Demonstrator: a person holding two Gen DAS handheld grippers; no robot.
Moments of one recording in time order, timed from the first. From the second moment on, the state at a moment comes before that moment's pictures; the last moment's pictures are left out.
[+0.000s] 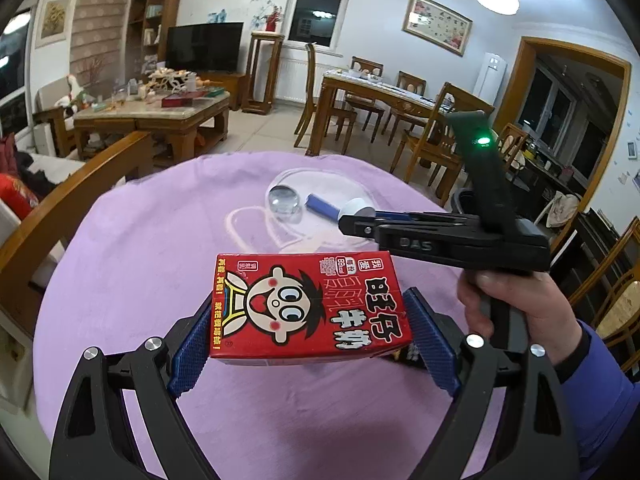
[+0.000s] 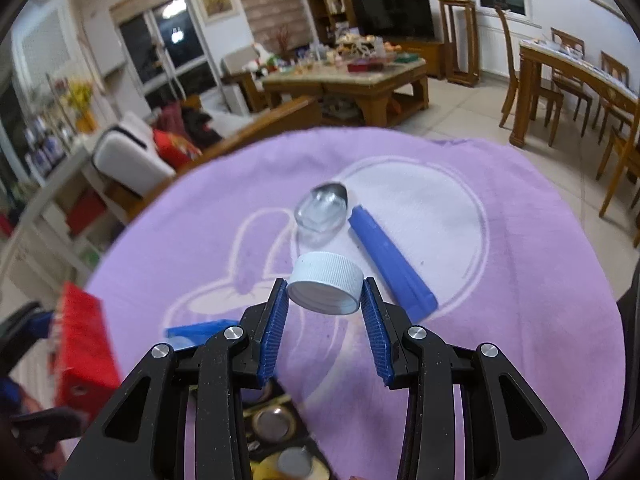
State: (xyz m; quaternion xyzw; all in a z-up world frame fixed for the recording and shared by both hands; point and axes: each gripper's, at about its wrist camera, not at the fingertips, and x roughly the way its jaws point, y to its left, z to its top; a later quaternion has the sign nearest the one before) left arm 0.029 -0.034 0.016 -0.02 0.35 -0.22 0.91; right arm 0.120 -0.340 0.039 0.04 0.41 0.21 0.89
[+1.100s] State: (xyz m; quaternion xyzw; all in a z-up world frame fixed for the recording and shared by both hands) left arm 0.058 -0.349 0.014 0.08 0.34 -0.43 0.83; right arm -0.033 -0.702 0.063 0.24 0.28 0.02 0.93
